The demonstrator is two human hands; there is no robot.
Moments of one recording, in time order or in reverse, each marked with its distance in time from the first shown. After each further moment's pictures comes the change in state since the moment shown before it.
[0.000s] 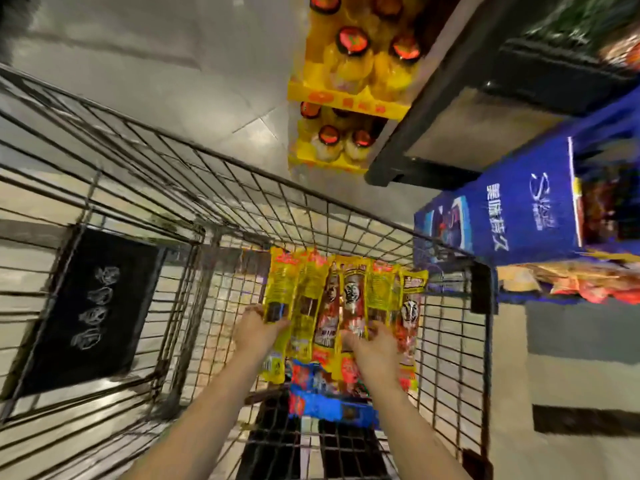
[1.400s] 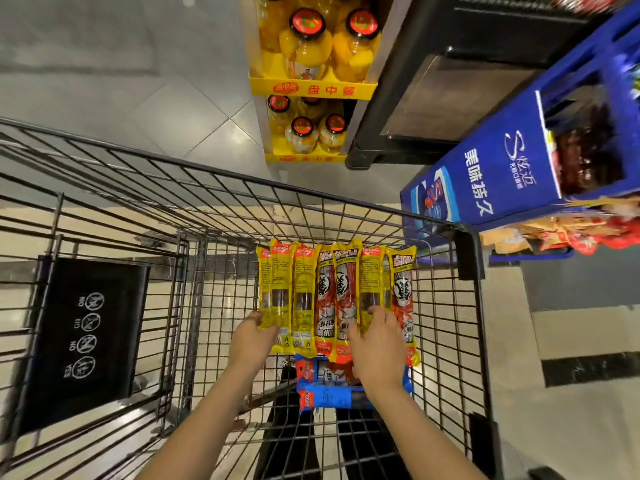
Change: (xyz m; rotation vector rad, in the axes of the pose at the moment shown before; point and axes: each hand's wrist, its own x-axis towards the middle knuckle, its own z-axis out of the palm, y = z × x) left_hand -0.003 -0.008 -0.003 0.280 -0.096 0.152; right_hand -0.007 0.024 0.007 -0.419 0.259 -0.258
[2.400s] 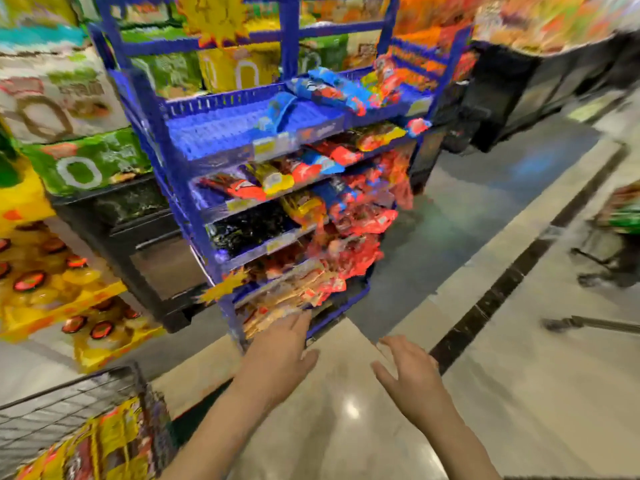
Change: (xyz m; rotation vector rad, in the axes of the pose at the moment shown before) left_hand -0.428 0.343 0.322 0.991 -0.049 1.328; right_hand -0.108 0.463 -0.375 0.186 0.303 0.059
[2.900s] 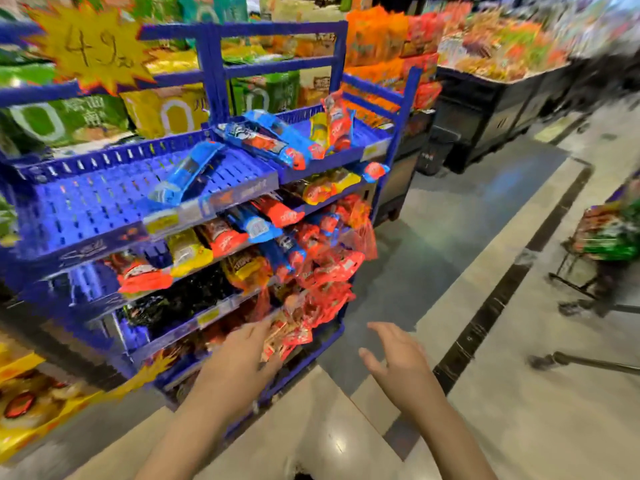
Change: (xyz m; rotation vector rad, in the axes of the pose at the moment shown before) left_hand 0.175 0.032 -0.027 -0.015 0.035 -0.044; right_hand 0.166 0.072 -0.100 0.045 0.114 -0.020
